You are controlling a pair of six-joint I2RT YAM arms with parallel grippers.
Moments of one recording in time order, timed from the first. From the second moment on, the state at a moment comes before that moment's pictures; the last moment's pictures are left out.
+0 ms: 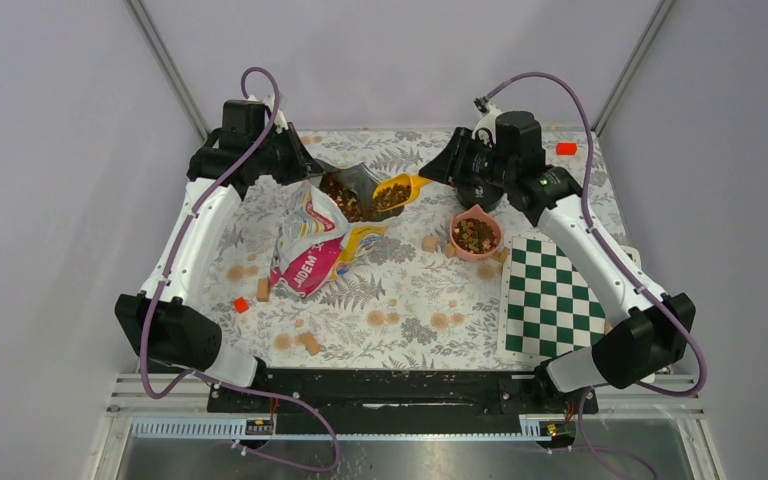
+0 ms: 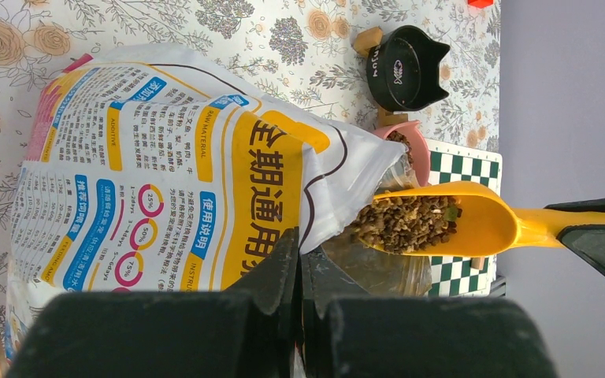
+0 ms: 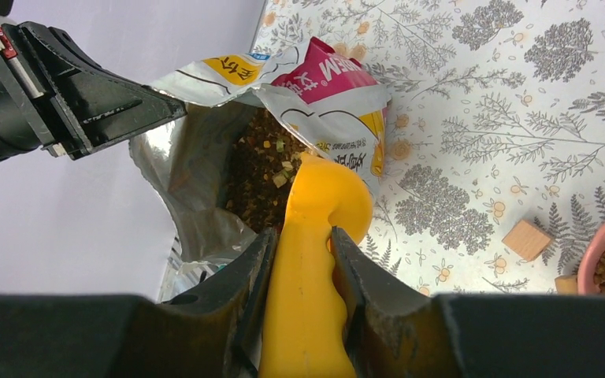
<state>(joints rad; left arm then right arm) -0.17 1.49 1.60 -0.77 0.36 -0.52 0.41 1.44 1.43 -0.41 -0.41 0.64</state>
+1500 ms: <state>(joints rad) -0.05 1.46 1.60 -0.79 0.34 -0.50 0.39 1.54 0.91 0.92 -0.49 1.60</state>
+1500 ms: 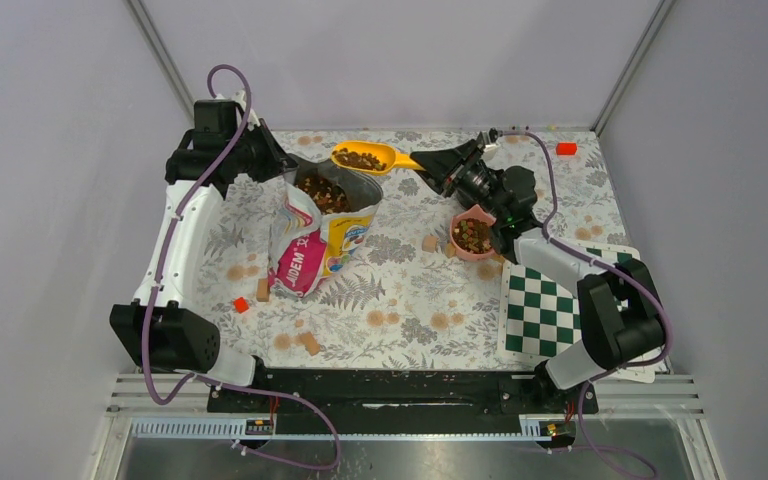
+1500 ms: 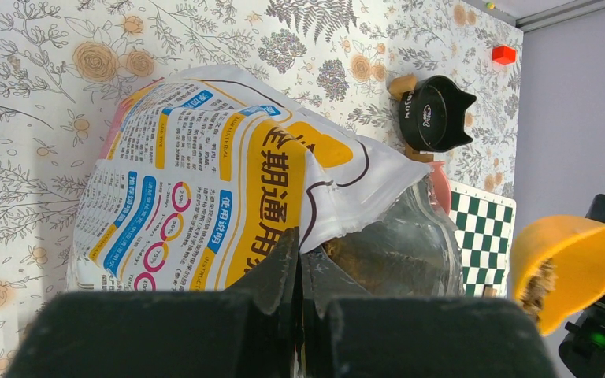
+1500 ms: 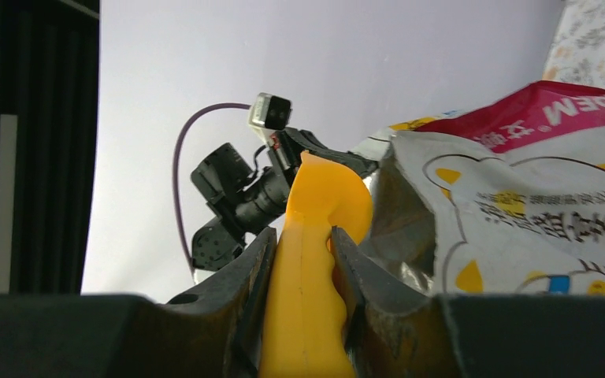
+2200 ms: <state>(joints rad) -0.05 1.45 1.57 -0.76 0.34 -0.50 0.13 1.08 0.48 0.61 -0.32 1.40</state>
